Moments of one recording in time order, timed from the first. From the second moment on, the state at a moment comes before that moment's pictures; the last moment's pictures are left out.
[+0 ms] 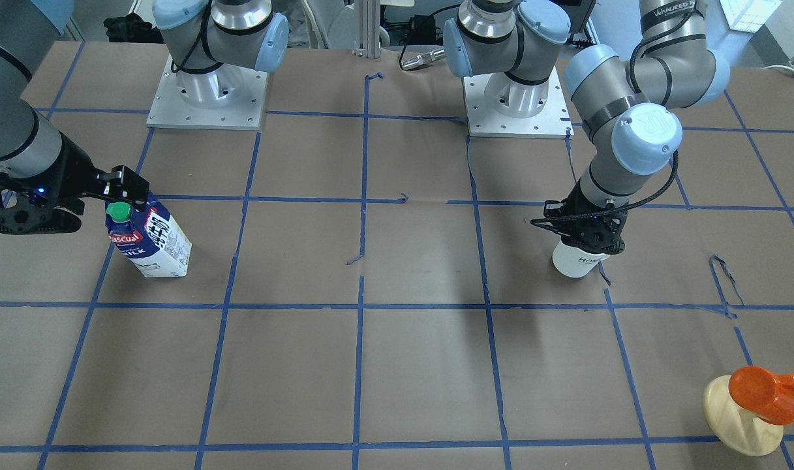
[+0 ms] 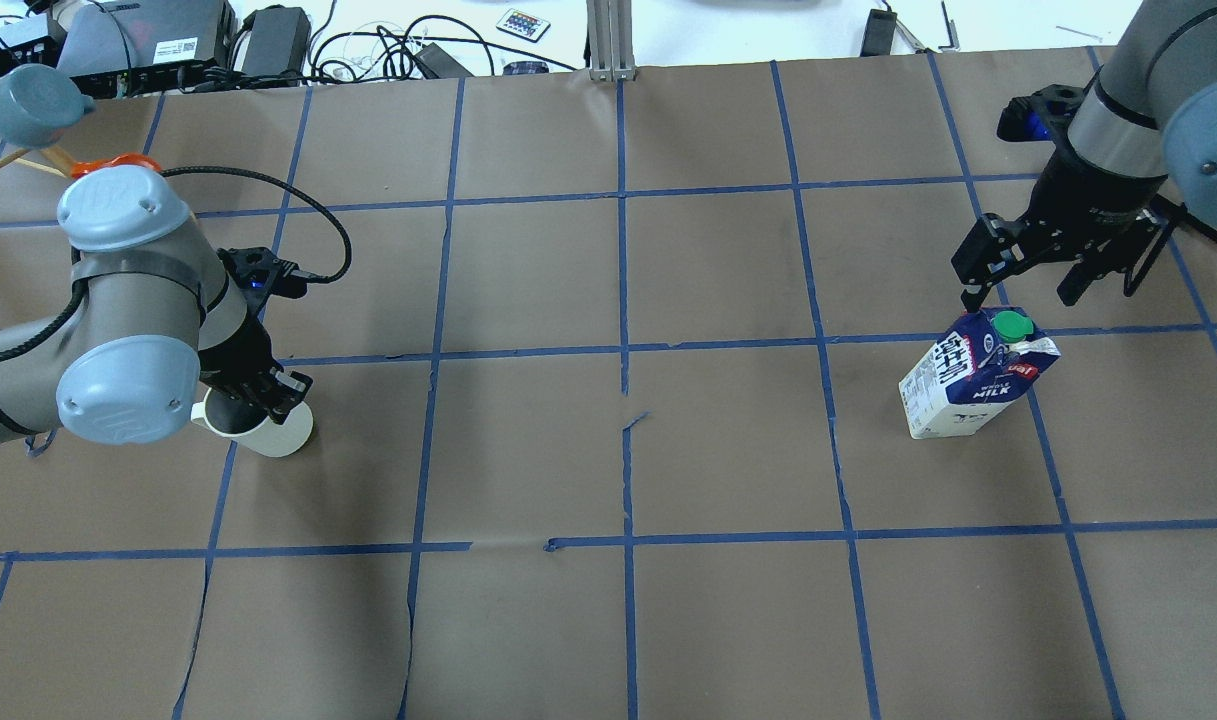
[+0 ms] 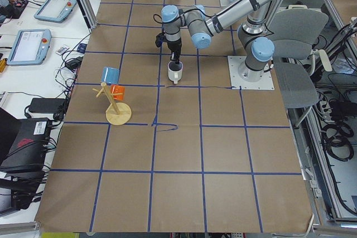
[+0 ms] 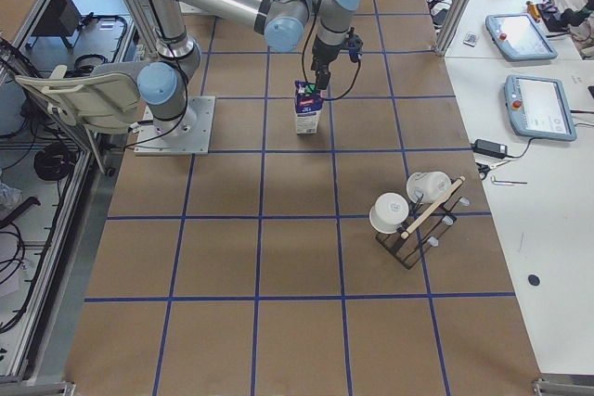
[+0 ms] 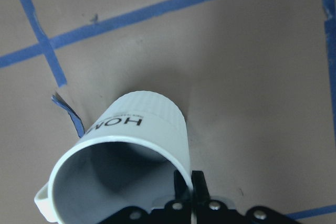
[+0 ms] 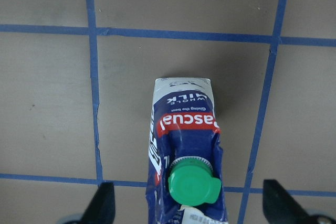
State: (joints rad) left arm -1.36 -1.67 -2.05 -1.09 1.69 0.48; right arm 1.31 -1.49 1.75 -1.64 -1.59 -0.32
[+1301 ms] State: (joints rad) left arm -2.02 -1.90 -1.69 -1.18 1.50 -0.25; right arm 1.30 -1.44 1.78 -1.68 -1.61 -0.33
